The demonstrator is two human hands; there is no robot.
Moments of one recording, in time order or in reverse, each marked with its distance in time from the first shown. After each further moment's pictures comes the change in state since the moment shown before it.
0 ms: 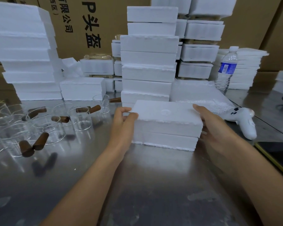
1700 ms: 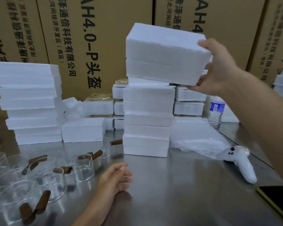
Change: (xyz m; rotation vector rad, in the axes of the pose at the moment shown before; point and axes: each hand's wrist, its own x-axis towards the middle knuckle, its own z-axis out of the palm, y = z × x) left_hand 0.023 -0.019 -0.051 -0.307 -0.197 -0.094; right_hand 0.000 -0.231 0.055 0.240 -0.014 -0.296
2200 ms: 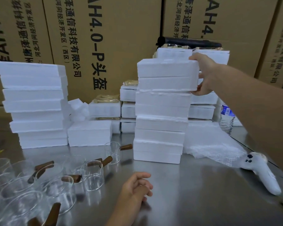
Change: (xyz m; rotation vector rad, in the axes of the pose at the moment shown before) left_hand 0.009 -0.009 0.007 0.170 -0.155 0.055; right_hand 0.075 0.016 0.043 -0.348 0.194 0.210
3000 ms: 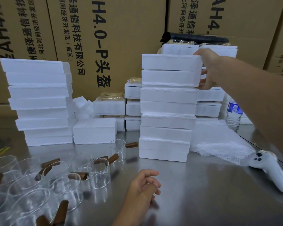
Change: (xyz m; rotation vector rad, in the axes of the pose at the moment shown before) left_hand -0.002 0.003 0.001 0.016 -0.008 0.010; right_hand 0.009 -0.003 0.013 -0.095 0.090 -0.012
